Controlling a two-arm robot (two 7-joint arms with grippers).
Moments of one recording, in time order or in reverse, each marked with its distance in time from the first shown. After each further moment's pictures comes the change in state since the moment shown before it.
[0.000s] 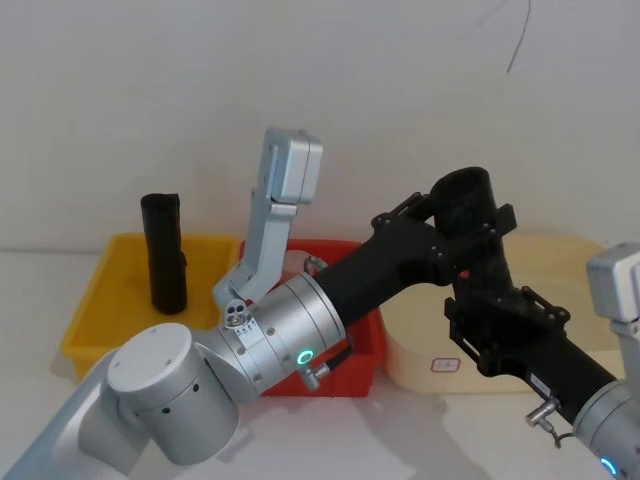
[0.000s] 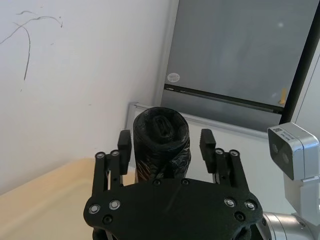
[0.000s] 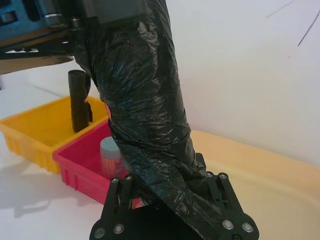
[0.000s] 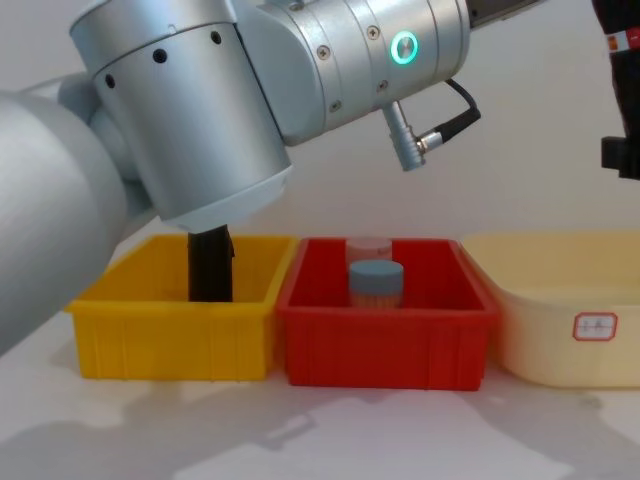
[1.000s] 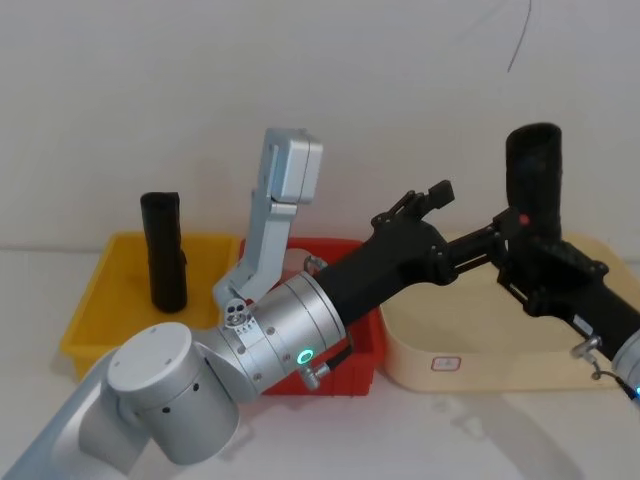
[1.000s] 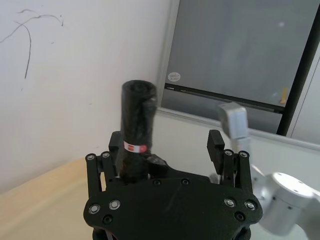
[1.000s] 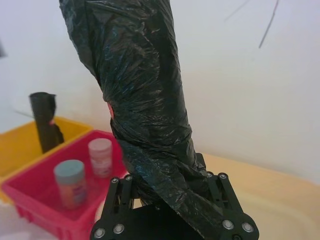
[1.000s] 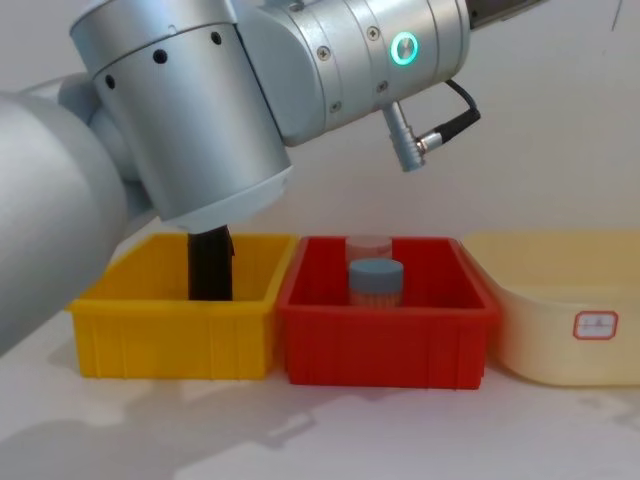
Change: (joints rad) left arm 0.000 0.000 0.000 0.001 0.001 0.000 0.000; right arm 0.190 0.023 0.077 0.288 0.138 -0.117 0.127
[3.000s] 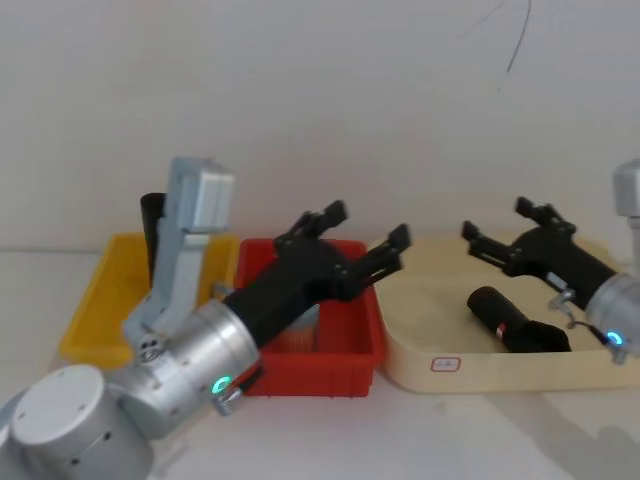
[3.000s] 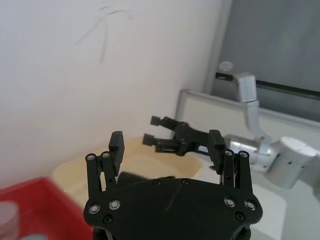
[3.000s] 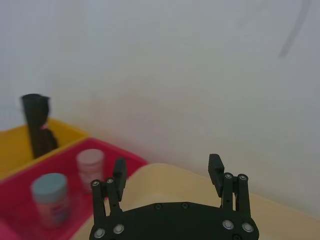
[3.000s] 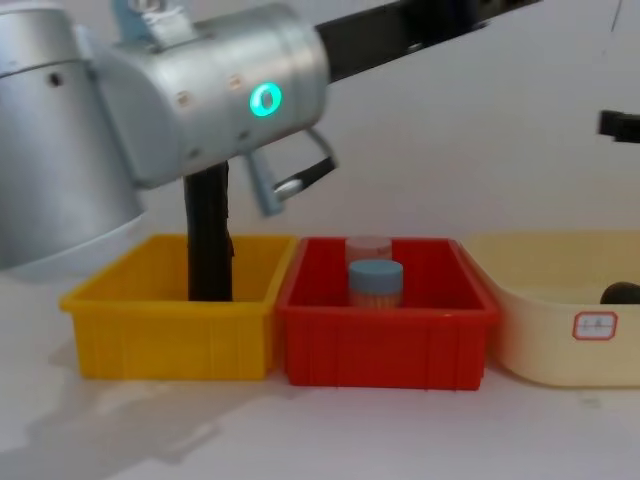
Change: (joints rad) left arm 0.118 0.130 -0.069 -0.138 0.046 0.004 0.146; right arm 0.279 0.022 -0.117 0.343 0.020 -0.107 0.120
